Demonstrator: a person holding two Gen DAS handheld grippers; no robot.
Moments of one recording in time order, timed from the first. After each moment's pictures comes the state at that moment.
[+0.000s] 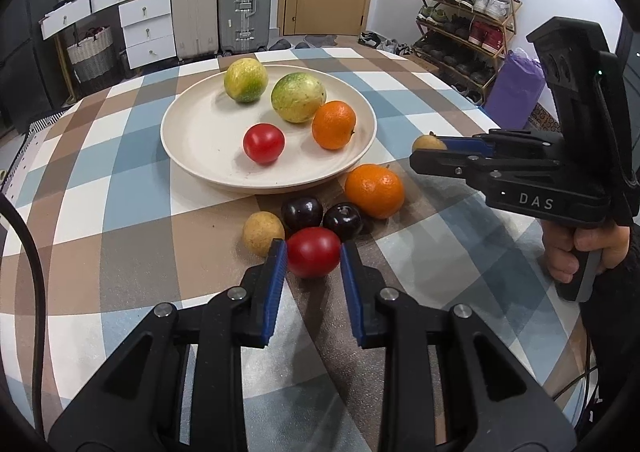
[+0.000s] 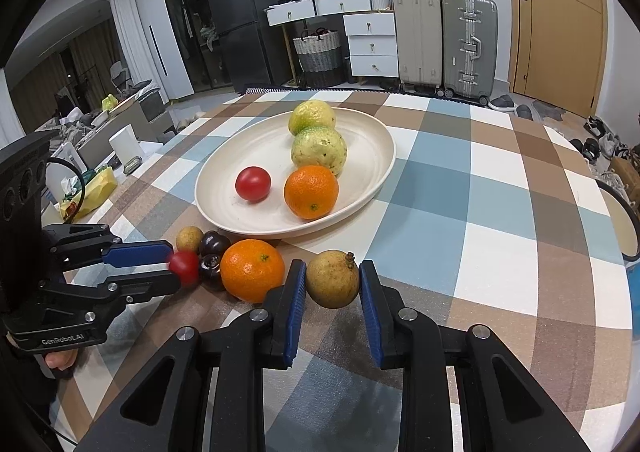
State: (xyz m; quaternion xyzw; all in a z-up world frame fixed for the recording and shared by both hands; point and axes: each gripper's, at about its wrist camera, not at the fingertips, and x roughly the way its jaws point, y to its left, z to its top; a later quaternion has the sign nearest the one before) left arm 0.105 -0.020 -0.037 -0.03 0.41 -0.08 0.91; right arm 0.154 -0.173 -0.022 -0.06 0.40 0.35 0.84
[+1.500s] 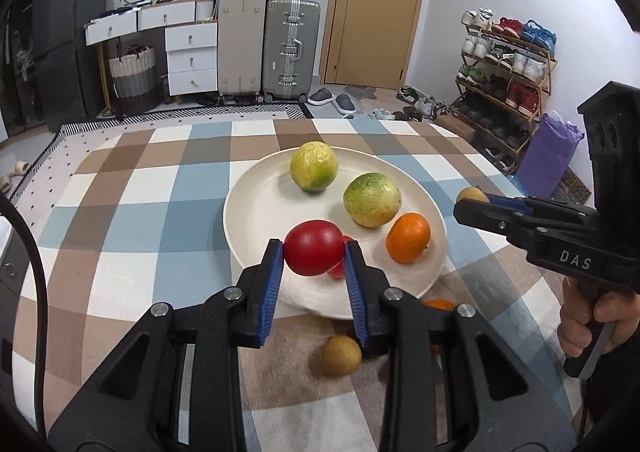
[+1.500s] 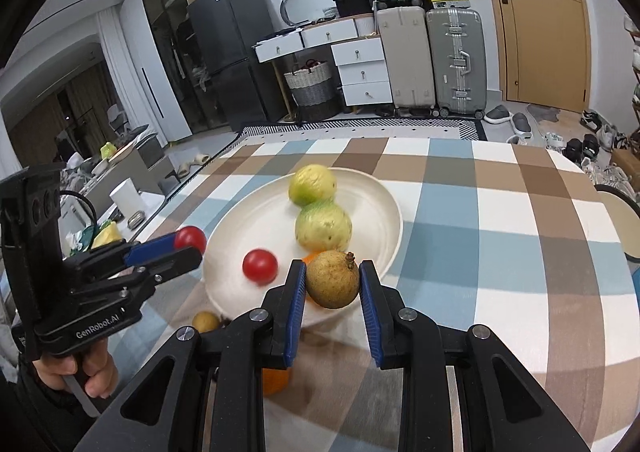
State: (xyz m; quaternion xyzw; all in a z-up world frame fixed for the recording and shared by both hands) left arm 0.157 0.029 -0.010 -0.06 0.33 -0.01 0.94; right arm 0.189 -0.153 0.006 0.00 0.37 0.33 0.87
